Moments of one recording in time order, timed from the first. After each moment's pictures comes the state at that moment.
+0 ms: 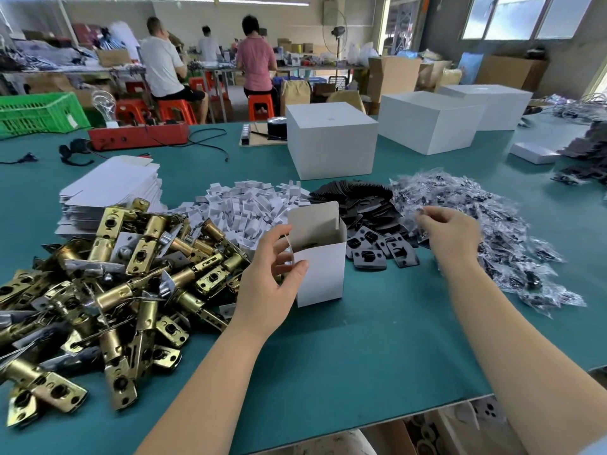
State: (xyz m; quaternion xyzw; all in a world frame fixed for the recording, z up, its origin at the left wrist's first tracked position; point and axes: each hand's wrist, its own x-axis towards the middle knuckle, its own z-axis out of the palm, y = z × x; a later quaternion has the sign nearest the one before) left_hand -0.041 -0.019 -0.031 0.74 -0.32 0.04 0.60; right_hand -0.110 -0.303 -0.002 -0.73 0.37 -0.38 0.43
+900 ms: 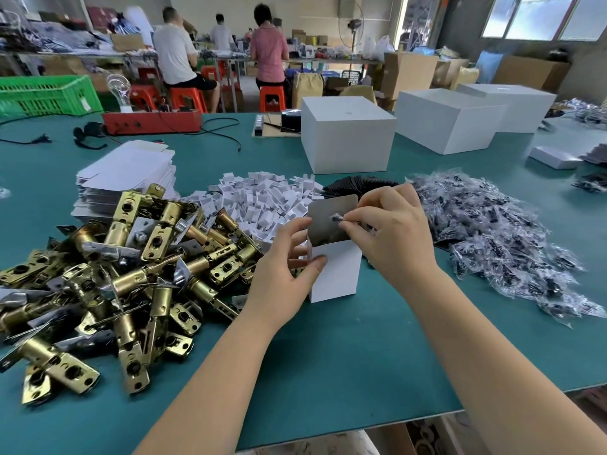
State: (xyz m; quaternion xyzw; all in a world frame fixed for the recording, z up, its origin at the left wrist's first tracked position) left_hand -0.039 -0.017 -0.027 0.73 -0.33 0.03 0.60; right_hand -0.104 -0.176 0.040 -0.88 -0.01 -0.48 0.08
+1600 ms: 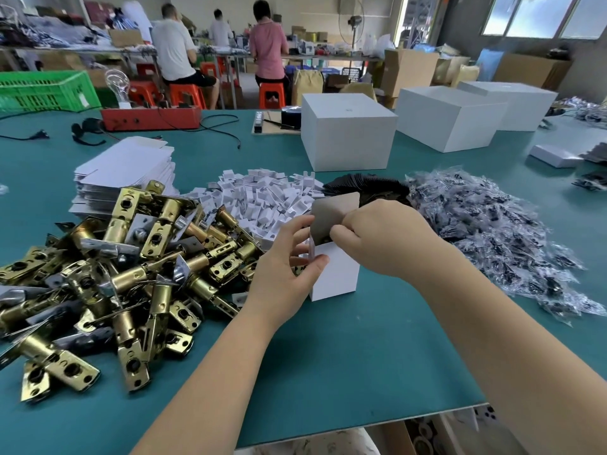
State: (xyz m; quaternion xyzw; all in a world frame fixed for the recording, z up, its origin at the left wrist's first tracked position) left_hand -0.041 -0.015 -0.025 0.73 -0.33 0.00 0.60; right_hand -0.104 -0.160 0.073 -0.99 0.06 -0.12 -0.01
